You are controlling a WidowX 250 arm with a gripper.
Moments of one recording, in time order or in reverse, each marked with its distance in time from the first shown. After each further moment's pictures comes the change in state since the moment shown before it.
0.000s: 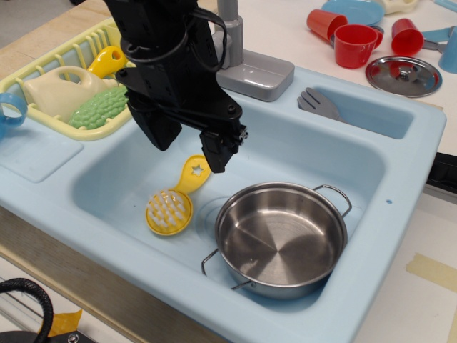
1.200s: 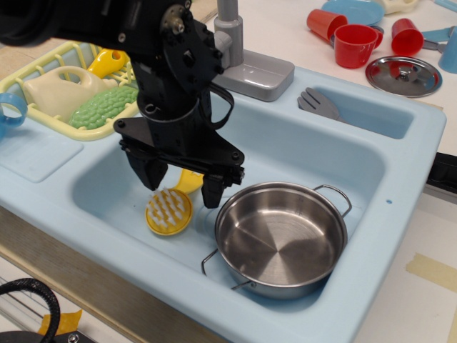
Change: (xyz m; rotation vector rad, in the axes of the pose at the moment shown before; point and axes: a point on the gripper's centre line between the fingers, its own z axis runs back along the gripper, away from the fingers) arm -0.017 0.007 -0.041 0.134 0.048 0.172
